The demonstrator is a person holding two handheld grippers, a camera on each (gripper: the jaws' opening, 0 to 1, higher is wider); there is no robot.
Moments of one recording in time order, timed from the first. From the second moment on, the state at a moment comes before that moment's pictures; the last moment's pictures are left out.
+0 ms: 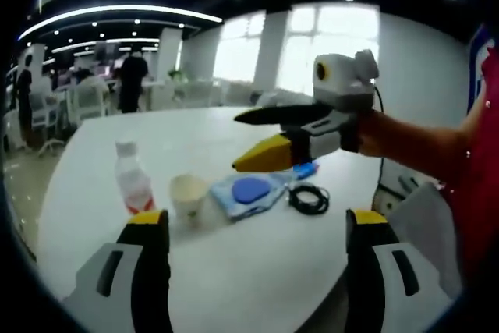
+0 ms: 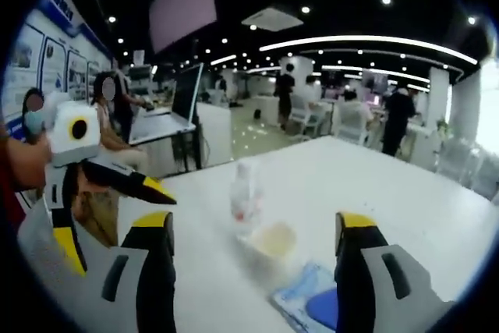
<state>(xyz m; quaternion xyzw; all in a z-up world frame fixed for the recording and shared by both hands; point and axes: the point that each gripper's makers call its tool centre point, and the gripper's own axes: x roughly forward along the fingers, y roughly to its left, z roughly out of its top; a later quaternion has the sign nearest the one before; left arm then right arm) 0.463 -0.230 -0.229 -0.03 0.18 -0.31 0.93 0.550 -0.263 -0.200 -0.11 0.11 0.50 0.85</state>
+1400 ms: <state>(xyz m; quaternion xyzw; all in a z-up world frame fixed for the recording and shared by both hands) 0.428 -0.247 -0.221 -0.03 0.15 -0.34 0.93 0.491 -0.464 -0.220 -0.04 0.12 0.33 0.94</state>
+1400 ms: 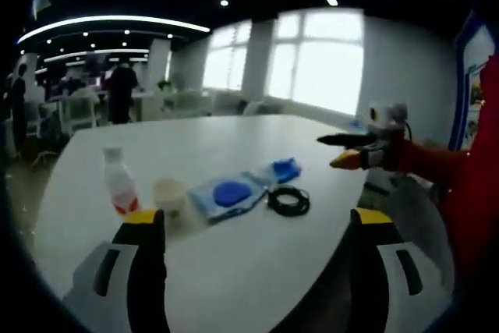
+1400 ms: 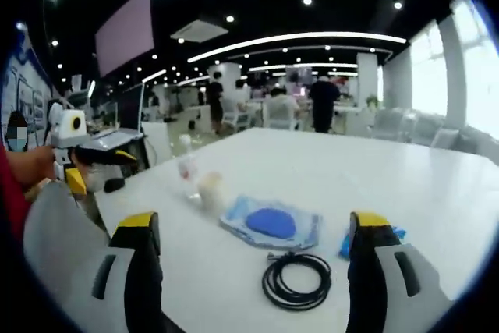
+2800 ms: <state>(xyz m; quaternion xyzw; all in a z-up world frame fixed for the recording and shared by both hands) 0.449 -0.191 -0.270 -0.02 0.19 -0.27 0.94 0.501 -0.526 -0.277 -0.12 0.15 0.28 0.94</state>
